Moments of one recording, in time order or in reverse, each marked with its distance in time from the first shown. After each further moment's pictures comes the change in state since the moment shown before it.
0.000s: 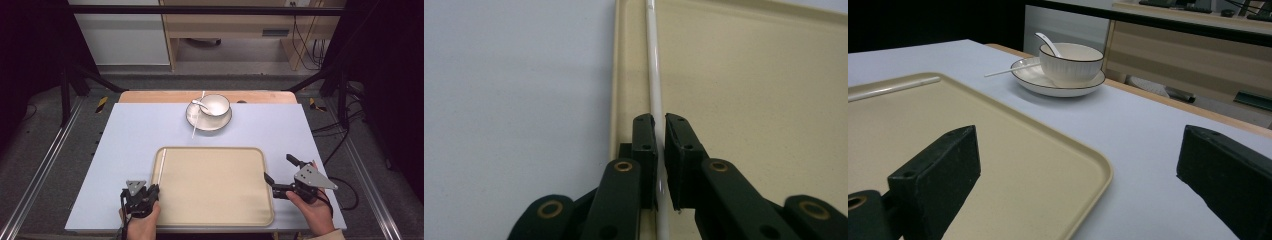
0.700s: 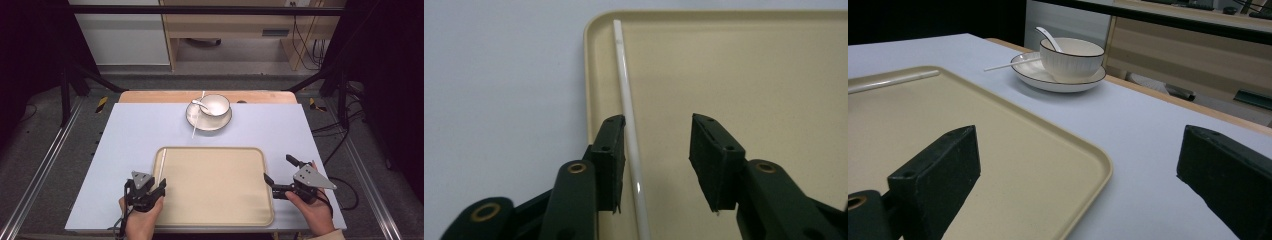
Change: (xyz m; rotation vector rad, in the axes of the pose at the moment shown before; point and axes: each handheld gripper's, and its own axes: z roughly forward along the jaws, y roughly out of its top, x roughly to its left) left arm -0.008 0.028 0.001 0.004 -0.048 0.177; right arm 0.000 -0.002 0.001 0.017 0.002 -0.018
